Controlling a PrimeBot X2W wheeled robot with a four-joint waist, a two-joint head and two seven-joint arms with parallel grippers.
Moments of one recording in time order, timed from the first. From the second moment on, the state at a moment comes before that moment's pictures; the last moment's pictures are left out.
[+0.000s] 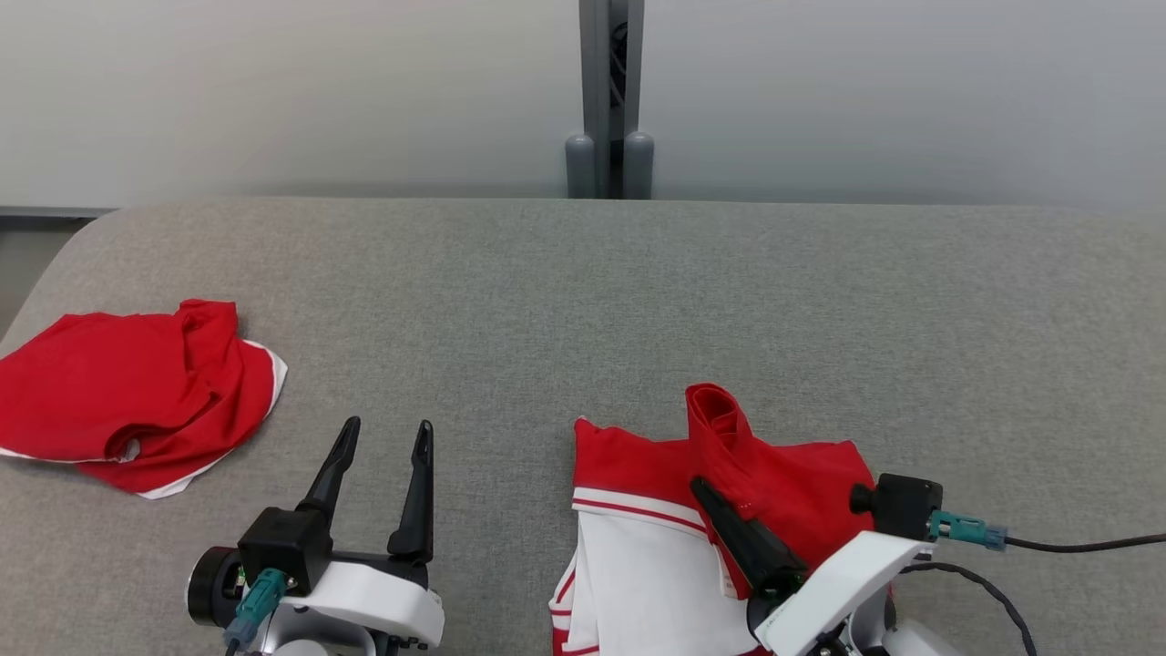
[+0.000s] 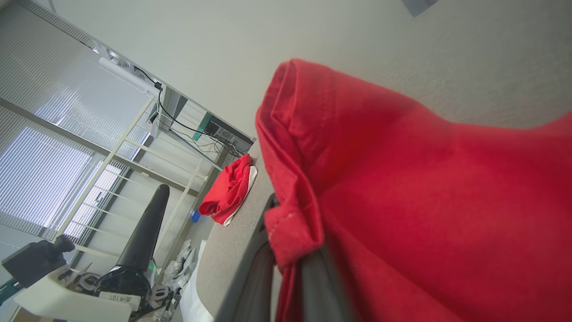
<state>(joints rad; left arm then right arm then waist) -0.08 0.05 -0.18 0.24 -0.23 0.03 -0.26 -0.26 -0.21 0.71 0.29 1.24 0.13 -0.12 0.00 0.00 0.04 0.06</state>
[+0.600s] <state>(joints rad) -0.11 0.05 -0.20 0.23 -0.23 0.04 -0.26 -0.33 -0.15 0.79 0.45 1.24 0.13 -0.14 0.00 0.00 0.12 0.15</state>
